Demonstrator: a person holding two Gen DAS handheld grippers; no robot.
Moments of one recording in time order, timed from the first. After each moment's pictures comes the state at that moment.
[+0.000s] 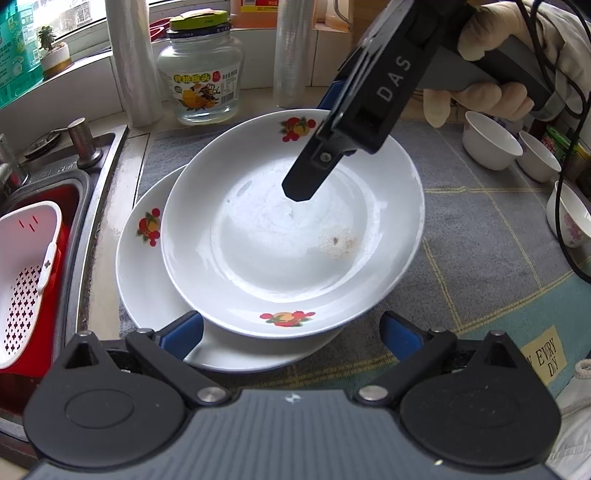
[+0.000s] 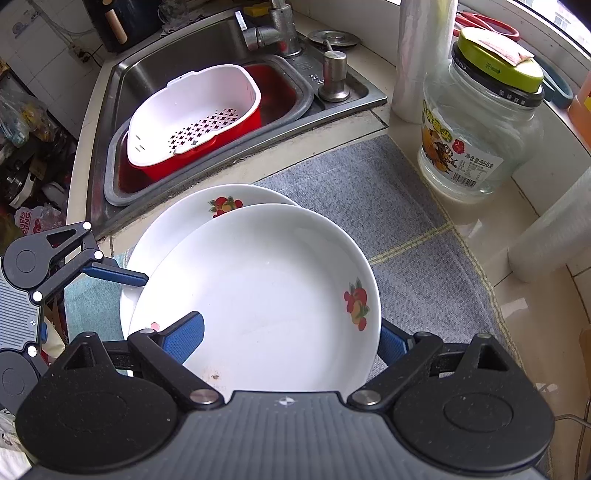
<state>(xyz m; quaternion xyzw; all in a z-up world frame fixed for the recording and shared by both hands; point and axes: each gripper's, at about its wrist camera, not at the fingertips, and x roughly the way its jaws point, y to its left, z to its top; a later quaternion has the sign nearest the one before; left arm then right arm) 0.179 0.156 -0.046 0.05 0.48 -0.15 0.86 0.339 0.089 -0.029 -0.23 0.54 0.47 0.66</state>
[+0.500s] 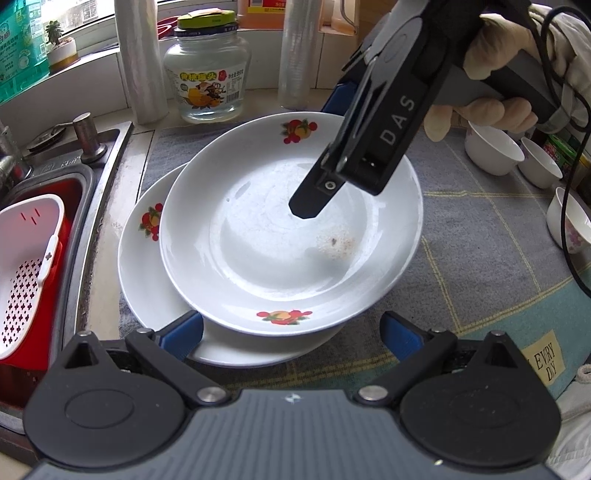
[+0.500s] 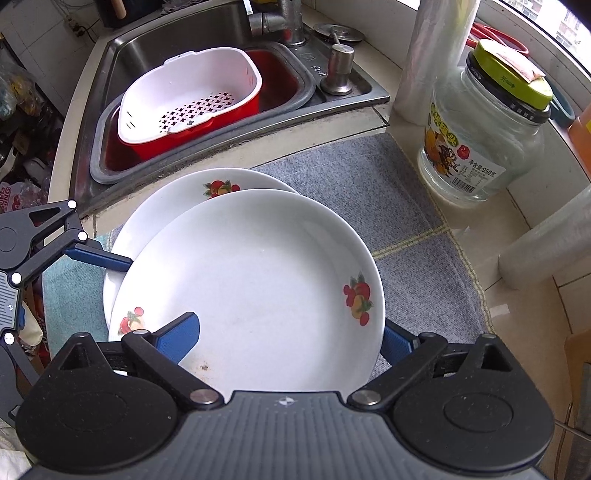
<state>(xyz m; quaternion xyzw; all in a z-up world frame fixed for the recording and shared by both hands) 0.177 0.158 -0.046 0.04 0.48 -0.15 0.87 0.324 0.100 -0.035 -0.28 0.52 0.45 0.67</state>
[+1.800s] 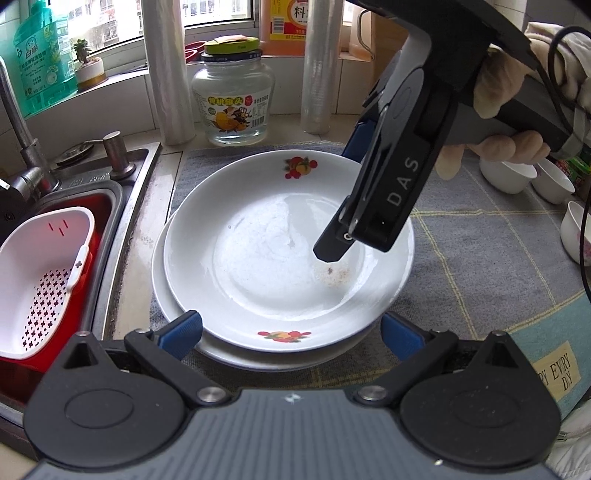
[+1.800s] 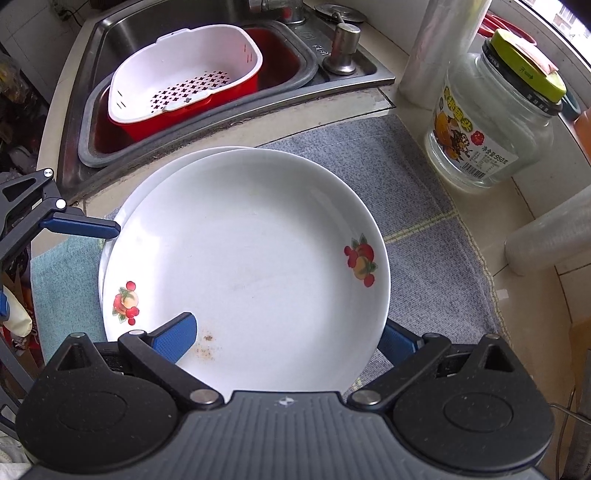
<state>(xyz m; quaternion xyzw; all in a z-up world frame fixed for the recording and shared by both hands) 0.166 0.169 -0.040 0.05 0.43 -0.11 0.89 0.308 0.114 -0.044 -0.31 0.54 0.42 0.66</state>
